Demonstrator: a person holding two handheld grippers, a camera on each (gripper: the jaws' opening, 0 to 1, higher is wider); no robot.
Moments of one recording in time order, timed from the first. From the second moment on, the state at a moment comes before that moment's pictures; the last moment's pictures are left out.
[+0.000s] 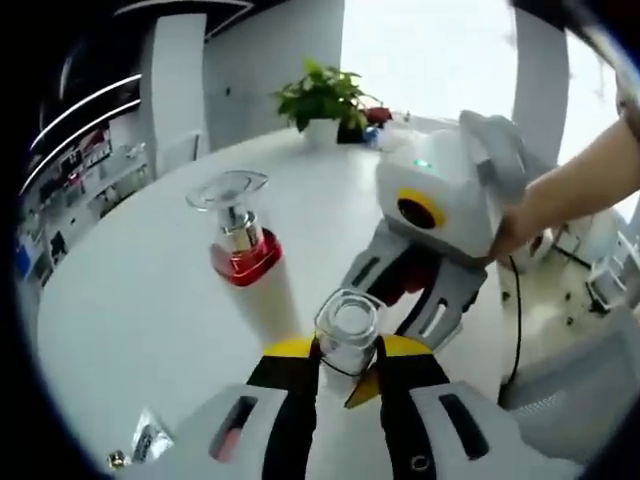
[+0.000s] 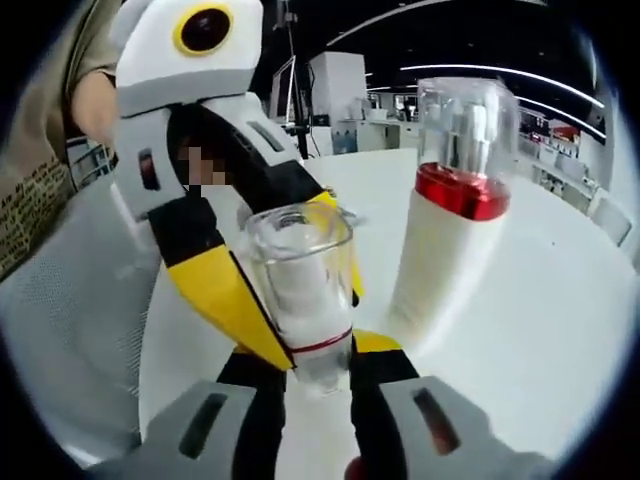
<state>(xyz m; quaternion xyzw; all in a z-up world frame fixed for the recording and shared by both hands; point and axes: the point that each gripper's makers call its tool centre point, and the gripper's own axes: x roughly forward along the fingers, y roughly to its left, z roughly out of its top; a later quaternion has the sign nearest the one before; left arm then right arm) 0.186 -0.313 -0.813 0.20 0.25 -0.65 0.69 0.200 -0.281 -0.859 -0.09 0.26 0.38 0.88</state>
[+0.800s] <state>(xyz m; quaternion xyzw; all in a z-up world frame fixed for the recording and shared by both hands) 0.199 -0.321 -0.813 0.21 0.24 -0.65 0.69 0.213 -0.292 -0.857 -0.08 0.26 0.38 0.88</state>
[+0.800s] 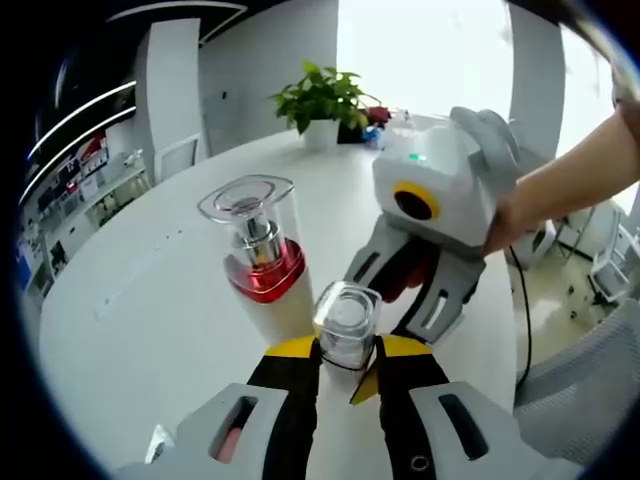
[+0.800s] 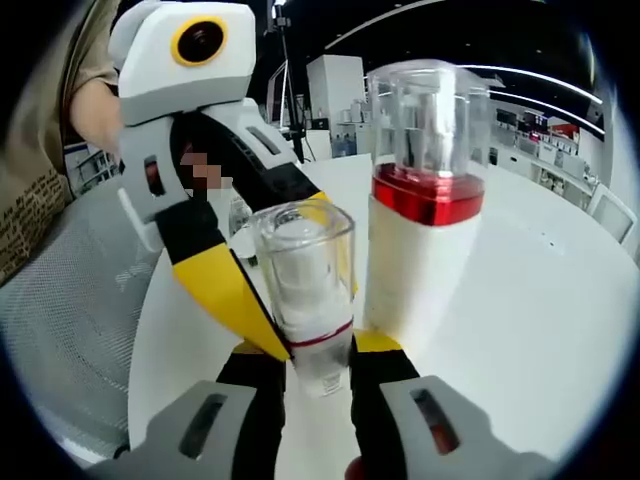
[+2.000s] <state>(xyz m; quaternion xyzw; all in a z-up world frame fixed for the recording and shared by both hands) 0.199 -0.308 -0.808 0.22 0.24 -0.66 0.68 0.202 -0.299 -0.854 -0.04 0.28 0.32 0.90</state>
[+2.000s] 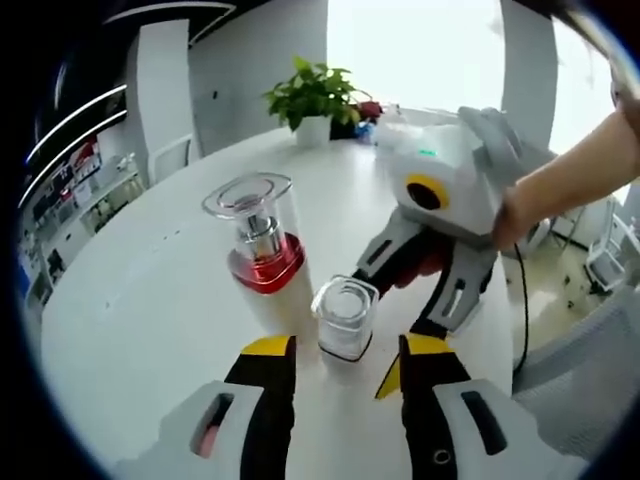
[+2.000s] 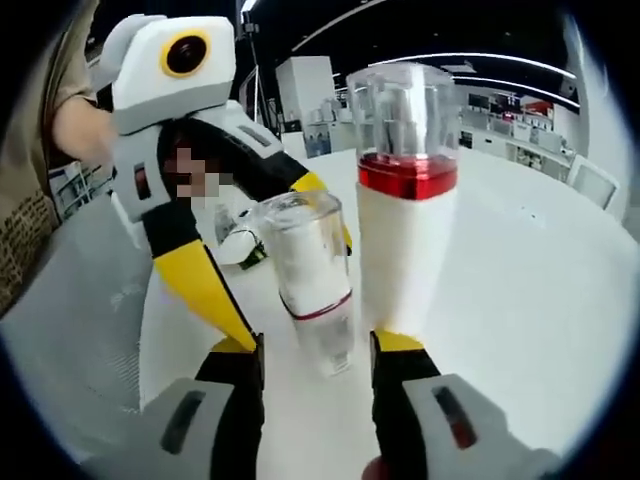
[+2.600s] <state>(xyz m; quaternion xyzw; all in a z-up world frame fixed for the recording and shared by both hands) 0.195 -0.237 -0.794 0.19 0.29 -0.61 0.71 0.181 -0.300 -0.829 -0.02 0.29 0.25 0.93</state>
